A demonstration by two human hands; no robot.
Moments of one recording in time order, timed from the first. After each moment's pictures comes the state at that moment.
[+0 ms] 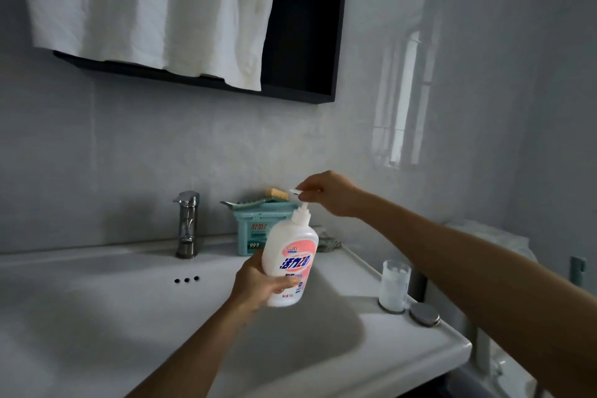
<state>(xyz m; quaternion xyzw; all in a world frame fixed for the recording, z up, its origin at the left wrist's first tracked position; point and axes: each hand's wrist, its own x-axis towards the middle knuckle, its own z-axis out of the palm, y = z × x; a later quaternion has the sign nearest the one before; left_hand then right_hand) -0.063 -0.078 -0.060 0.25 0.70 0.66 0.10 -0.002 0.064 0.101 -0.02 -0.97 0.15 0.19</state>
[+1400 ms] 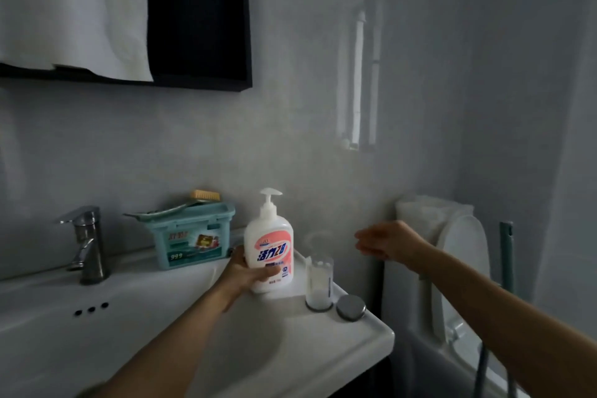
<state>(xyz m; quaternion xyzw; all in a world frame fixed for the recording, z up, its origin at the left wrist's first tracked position) -0.074 0.060 -0.073 0.33 0.65 0.66 0.16 0.125 0.272 -0.003 -0.24 -0.79 0.51 0.24</state>
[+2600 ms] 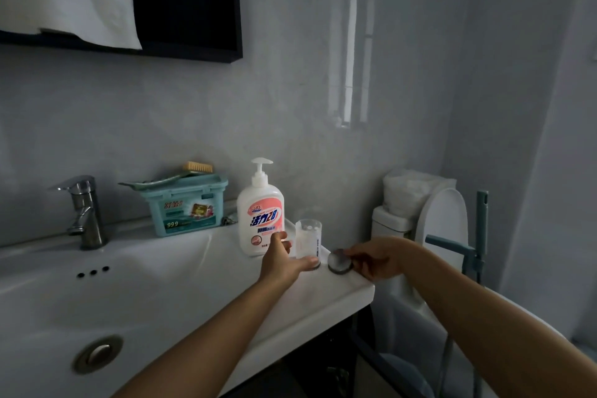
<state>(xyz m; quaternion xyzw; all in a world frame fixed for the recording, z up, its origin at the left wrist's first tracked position) 0.030 0.088 -0.084 0.29 0.76 0.57 0.13 0.141 0.242 -0.046 -0.41 -0.59 0.70 0.00</state>
